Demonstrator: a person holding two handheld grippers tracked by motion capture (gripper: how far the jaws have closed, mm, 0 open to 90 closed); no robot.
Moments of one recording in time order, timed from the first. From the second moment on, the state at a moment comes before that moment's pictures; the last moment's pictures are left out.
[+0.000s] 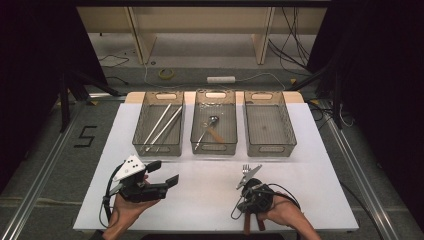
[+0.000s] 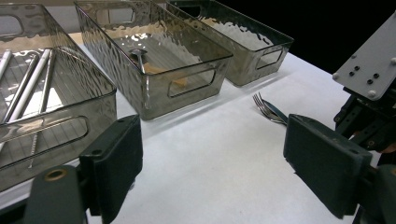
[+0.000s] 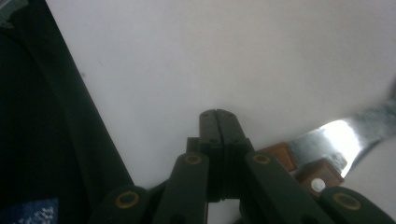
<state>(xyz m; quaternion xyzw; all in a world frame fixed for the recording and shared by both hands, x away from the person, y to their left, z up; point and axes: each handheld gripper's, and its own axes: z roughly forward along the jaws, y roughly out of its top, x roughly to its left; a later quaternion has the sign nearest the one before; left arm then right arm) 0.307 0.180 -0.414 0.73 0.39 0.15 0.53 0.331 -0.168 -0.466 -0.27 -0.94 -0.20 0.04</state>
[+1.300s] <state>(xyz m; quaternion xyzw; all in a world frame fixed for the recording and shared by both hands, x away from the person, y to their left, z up) 0.307 0.182 -0.414 0.73 0.39 0.16 0.54 0.332 -0.239 -0.437 -0.35 -0.92 -0.18 -0.03</state>
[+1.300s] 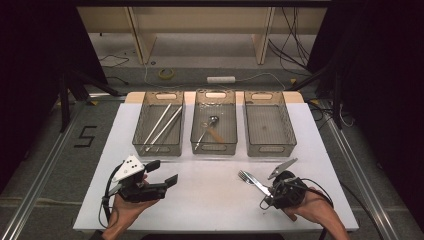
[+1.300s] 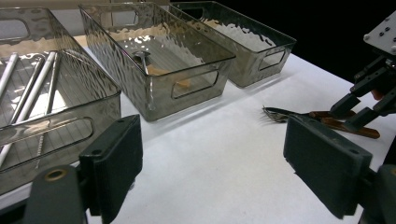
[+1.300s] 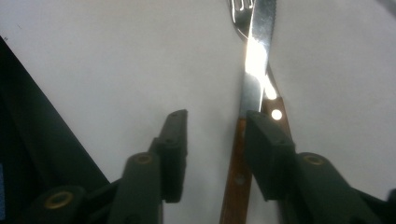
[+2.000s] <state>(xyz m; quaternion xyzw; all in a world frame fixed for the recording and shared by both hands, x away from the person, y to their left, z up) 0.307 0.183 -0.414 0.73 0.39 0.17 0.53 0.329 -0.251 -0.449 -0.38 -0.91 -0.14 -0.03</state>
